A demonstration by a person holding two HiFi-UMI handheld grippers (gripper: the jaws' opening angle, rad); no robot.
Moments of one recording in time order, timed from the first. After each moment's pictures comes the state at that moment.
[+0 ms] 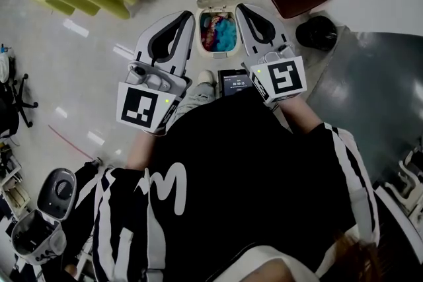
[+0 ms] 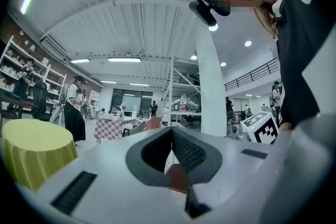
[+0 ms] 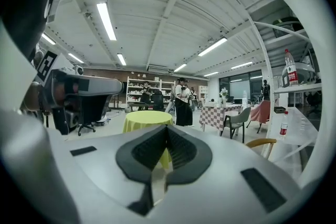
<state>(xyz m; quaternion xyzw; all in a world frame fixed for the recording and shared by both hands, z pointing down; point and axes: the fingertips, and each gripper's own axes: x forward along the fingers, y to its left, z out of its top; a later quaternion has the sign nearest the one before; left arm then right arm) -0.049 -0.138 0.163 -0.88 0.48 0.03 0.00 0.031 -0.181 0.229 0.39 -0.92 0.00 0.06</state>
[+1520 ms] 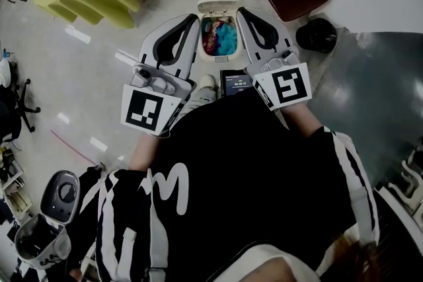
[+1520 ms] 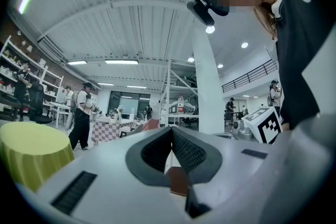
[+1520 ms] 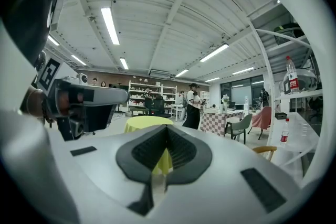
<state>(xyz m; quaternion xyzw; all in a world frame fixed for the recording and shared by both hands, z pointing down) -0.045 -0.134 0.148 -0.88 0.47 0.04 0.02 0.027 -0.170 0.196 0.39 -0.92 -0.02 0.04</state>
